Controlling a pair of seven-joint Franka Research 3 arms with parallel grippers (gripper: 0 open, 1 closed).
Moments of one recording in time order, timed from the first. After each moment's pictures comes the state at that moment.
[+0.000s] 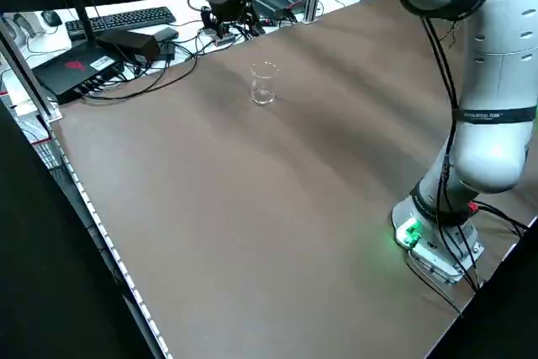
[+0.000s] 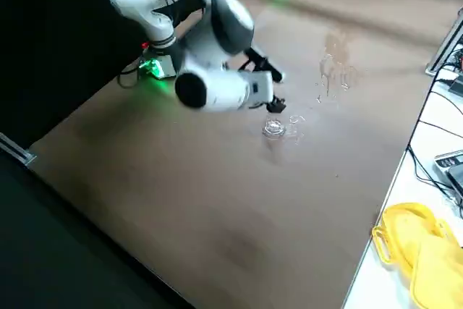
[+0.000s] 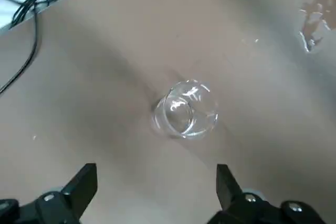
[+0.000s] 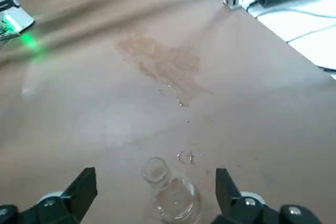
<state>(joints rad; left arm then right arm) 0.38 0.40 -0.08 -1.53 -0.39 1.88 1.19 -0.56 0.39 0.03 -1.69 0.74 1.63 -1.96</state>
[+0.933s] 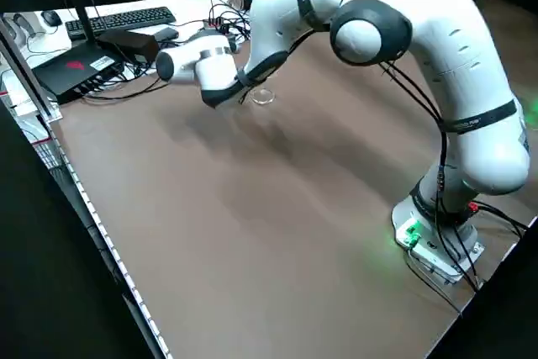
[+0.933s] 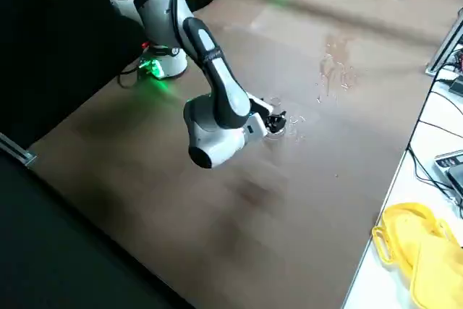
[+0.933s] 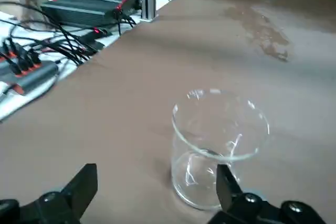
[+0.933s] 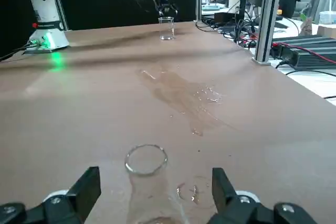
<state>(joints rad) 0.50 0.78 -0.08 -1.53 -1.03 1.88 2.22 -0.60 0.69 0.04 -1.68 0.95 1.54 -2.44</state>
